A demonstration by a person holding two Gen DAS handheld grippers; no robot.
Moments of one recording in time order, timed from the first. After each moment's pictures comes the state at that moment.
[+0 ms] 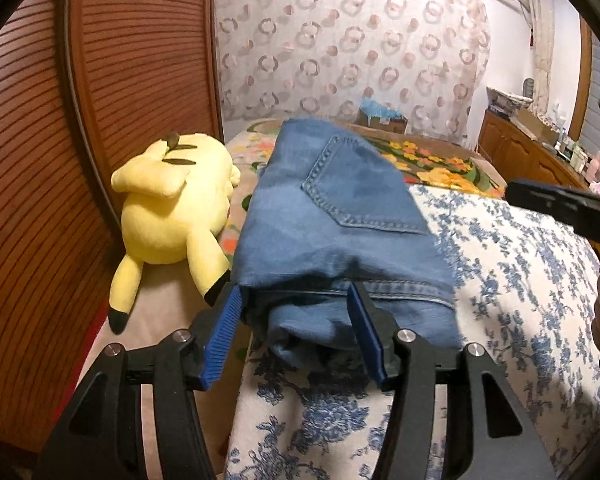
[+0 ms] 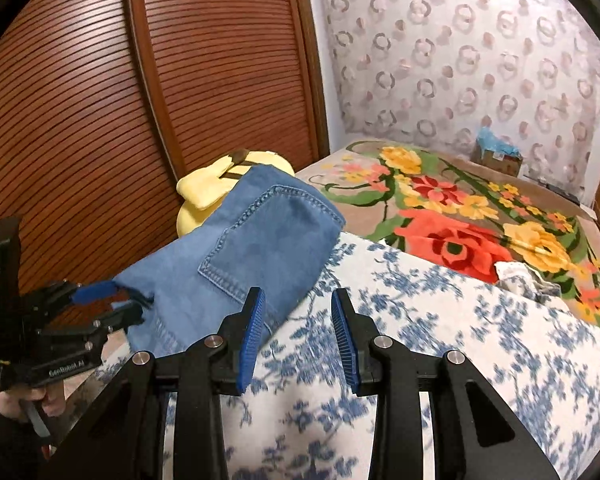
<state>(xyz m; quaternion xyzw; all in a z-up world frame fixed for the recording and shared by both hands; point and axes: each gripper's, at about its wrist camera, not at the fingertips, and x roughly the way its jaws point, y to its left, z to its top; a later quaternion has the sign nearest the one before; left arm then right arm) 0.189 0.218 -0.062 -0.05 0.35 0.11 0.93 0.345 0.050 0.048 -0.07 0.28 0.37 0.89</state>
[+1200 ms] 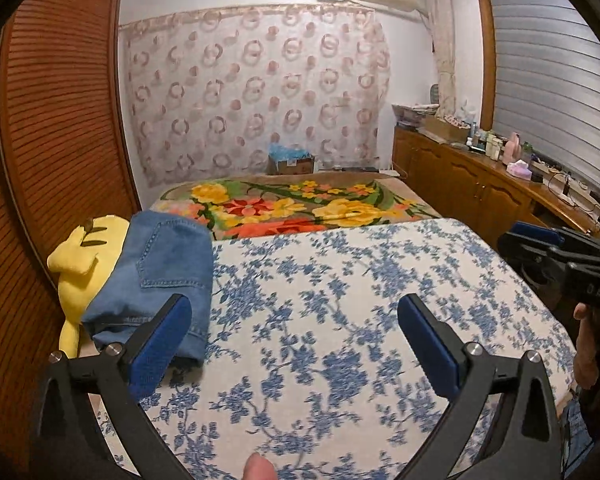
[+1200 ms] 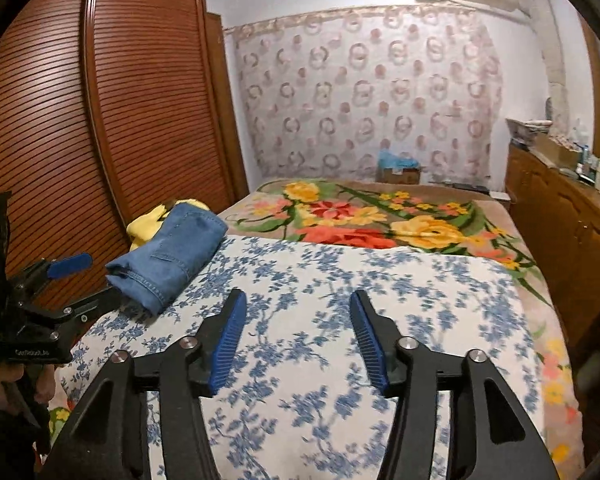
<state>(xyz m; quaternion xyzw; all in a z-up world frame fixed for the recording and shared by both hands) 0.140 0.024 0.023 0.01 0.26 -0.02 0.96 0.117 -0.186 0.086 -0.01 0.21 0.24 0.95</state>
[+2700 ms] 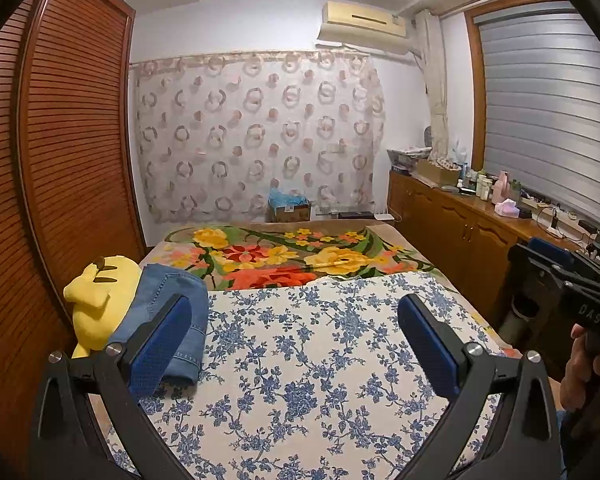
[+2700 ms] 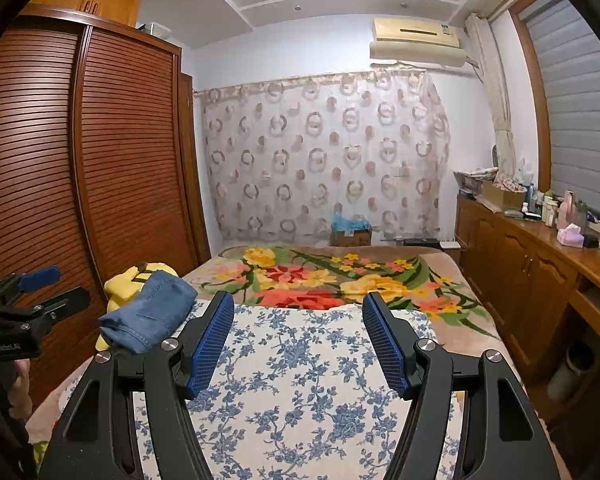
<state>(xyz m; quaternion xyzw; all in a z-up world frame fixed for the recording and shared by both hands) 0.081 -0.013 0.097 0.00 0.20 -0.01 0.98 0.017 -0.204 0.111 0.01 0.11 0.17 0.98</state>
